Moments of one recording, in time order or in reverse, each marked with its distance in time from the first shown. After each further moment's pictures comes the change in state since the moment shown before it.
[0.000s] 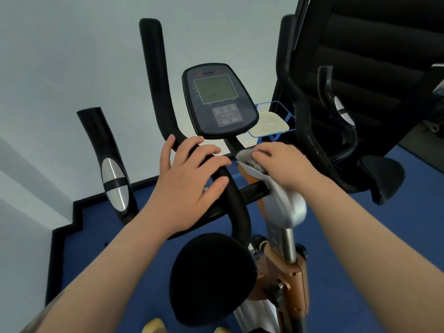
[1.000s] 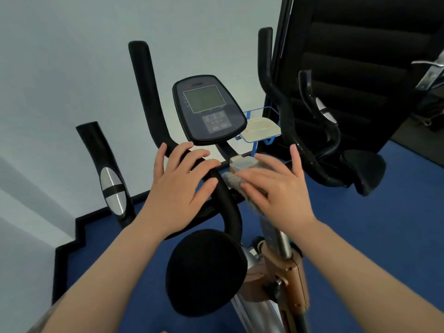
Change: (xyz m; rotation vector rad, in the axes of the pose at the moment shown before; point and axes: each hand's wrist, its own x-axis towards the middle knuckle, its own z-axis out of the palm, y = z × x) left_hand -0.003 0.000 0.001 0.068 0.016 0.022; right_hand -0.078 0.004 0.029 -0.171 0.518 -0.385
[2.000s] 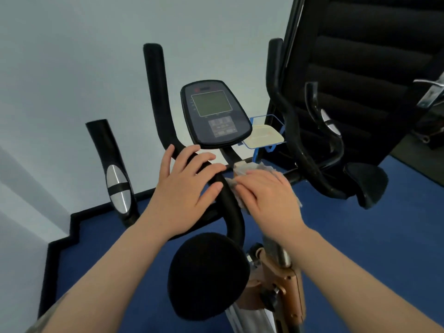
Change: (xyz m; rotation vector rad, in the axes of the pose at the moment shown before) left_hand 0.000 -0.001 0.000 0.004 0.007 -0.001; right_hand 0.010 -0.017 0.000 0.028 -0.218 0.078
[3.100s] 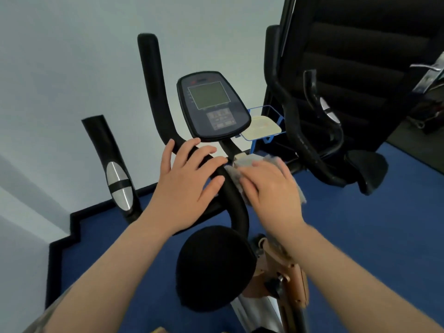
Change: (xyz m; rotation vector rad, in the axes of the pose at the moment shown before) left_hand 0.000 -0.001 -0.001 0.015 -0.012 0.022; right_hand -0.002 -0.007 0.009 -0.017 0.065 0.100
